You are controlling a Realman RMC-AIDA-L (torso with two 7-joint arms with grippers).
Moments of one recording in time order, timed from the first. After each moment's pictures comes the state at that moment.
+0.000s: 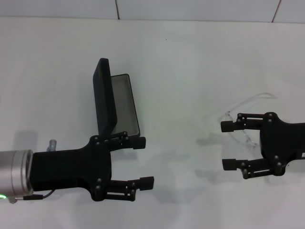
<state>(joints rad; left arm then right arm) -0.25 -2.09 1.11 0.78 1.64 1.77 -1.27 0.43 2.02 -0.99 -0.75 -1.77 -1.77 1.19</state>
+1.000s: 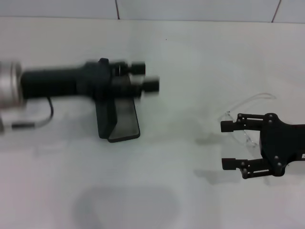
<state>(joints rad) -0.35 -2.08 1.06 1.14 1.59 1.69 -2.00 0.42 2.02 -0.99 -0.72 -1.74 -1.77 1.19</state>
